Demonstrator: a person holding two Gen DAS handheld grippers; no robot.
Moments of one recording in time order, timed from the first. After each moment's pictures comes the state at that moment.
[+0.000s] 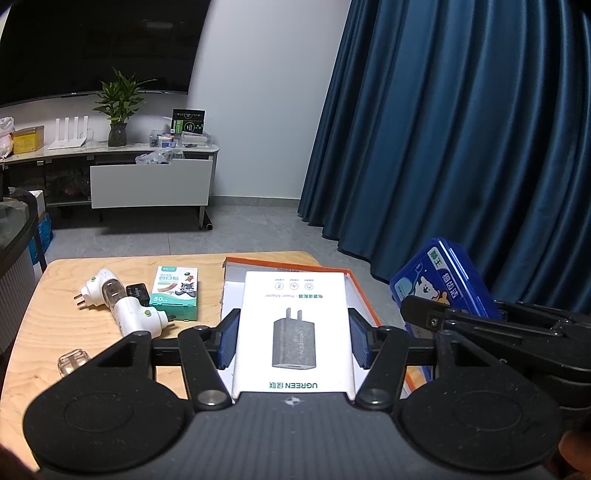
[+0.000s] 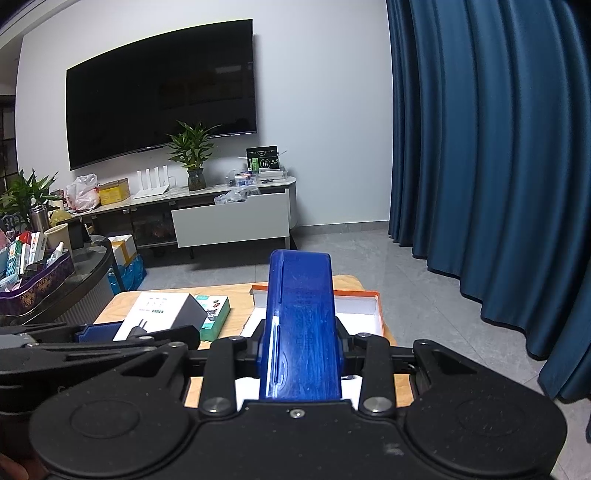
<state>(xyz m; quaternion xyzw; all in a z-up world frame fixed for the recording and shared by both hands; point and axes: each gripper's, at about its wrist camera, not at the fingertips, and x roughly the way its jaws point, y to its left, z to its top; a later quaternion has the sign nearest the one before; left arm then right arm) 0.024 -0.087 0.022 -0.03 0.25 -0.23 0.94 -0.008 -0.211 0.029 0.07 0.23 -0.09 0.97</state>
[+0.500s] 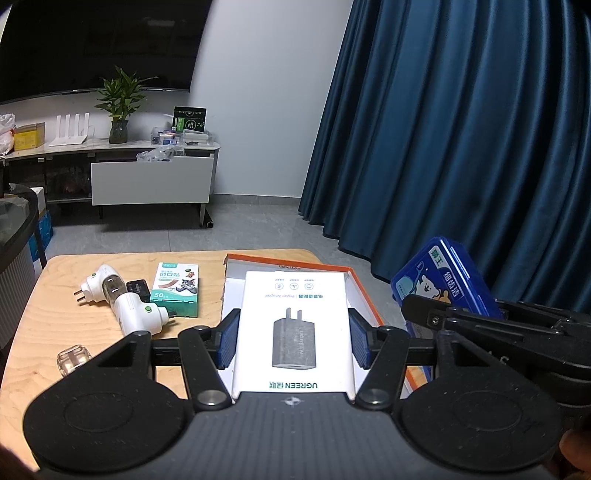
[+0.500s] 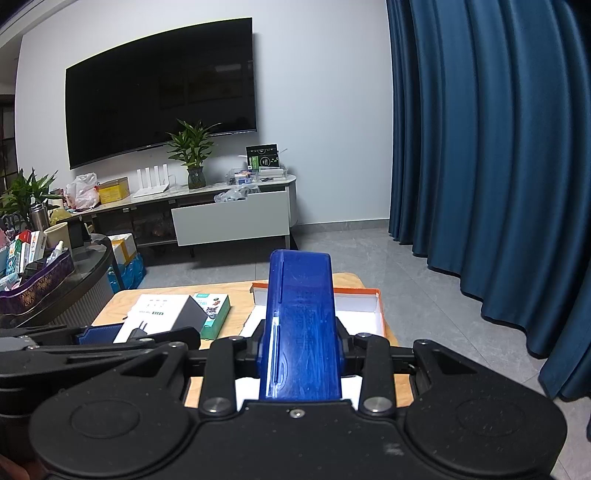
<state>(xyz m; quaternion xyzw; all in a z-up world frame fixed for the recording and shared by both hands) 0.023 -0.086 0.022 -0.03 0.25 -0.23 0.94 -0.009 -0.211 0.029 0.07 0.23 -0.09 0.97</state>
